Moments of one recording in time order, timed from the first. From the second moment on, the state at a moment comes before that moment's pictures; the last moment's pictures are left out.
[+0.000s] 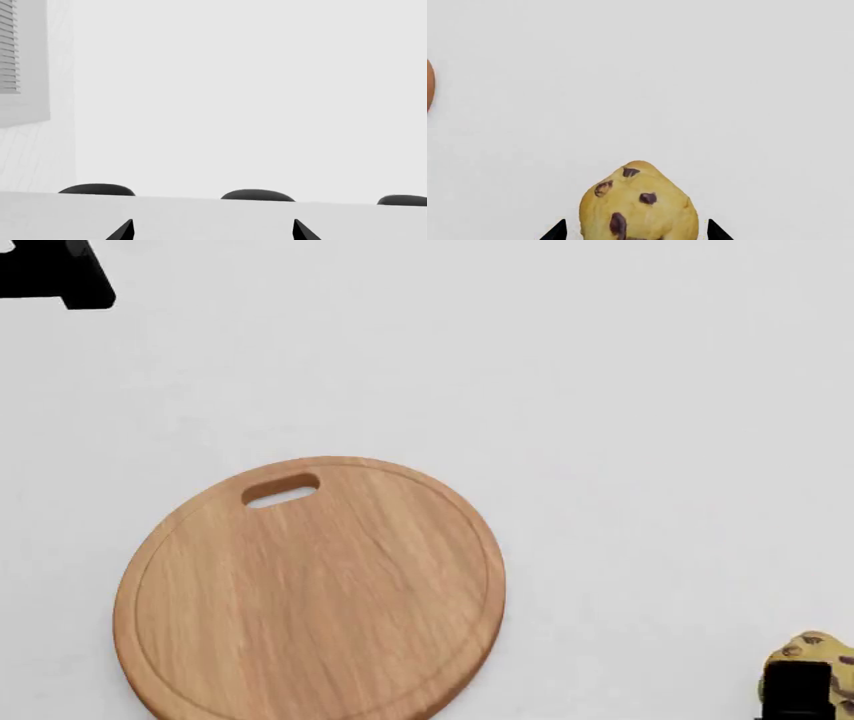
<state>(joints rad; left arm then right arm) -1.11 -0.32 0.12 -0.07 -0.48 -0.75 -0.16 0.48 1.27 -0.12 -0.31 1.78 0.96 0.66</state>
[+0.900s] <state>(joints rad) -1.13 -0.32 0.11 -0.05 -0.50 -0.77 -0.18 1.56 1.01 -0.73 -0.27 2.52 1.31 1.23</state>
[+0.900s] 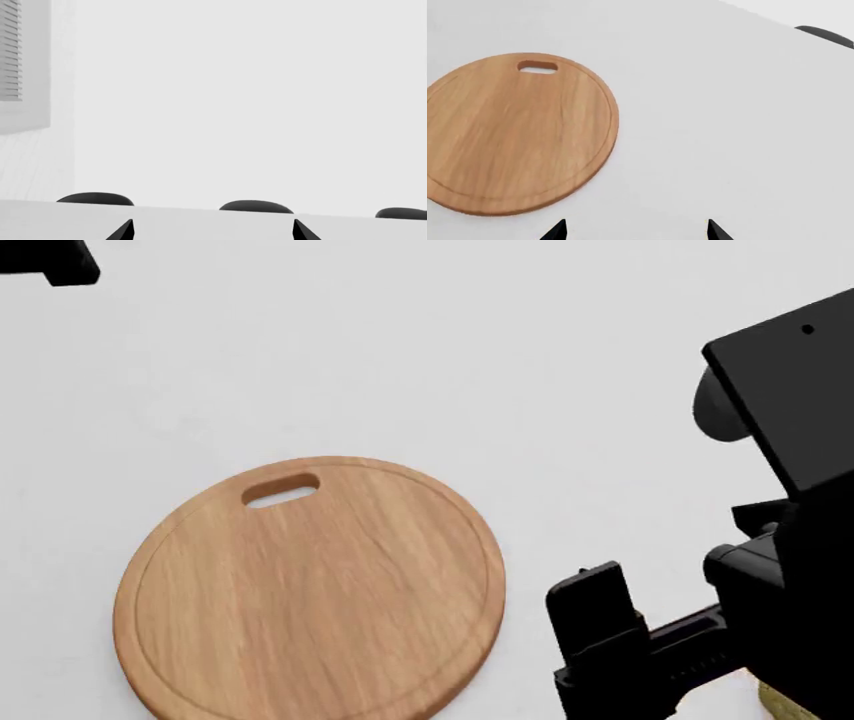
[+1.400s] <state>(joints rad) -1.15 -0.33 0.11 -0.06 -0.51 -0.76 -0.18 1.78 0.86 -0.95 -0.33 2.81 1.23 1.32</state>
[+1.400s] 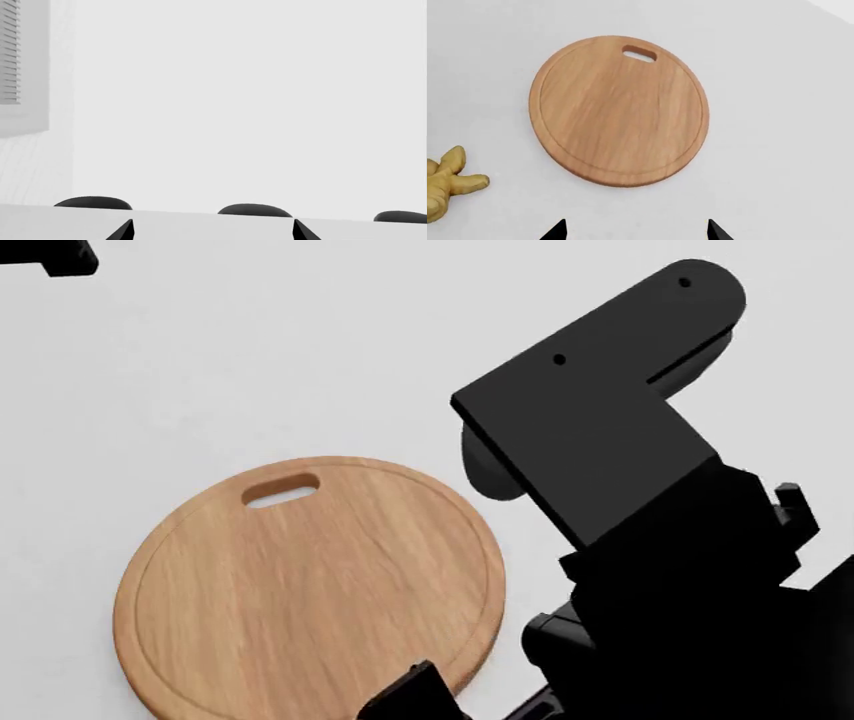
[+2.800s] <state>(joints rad) -1.14 -0.34 0.12 -0.05 -0.52 -0.75 -0.19 1.84 0.90 -1.21 -0.56 2.98 1.08 1.28</state>
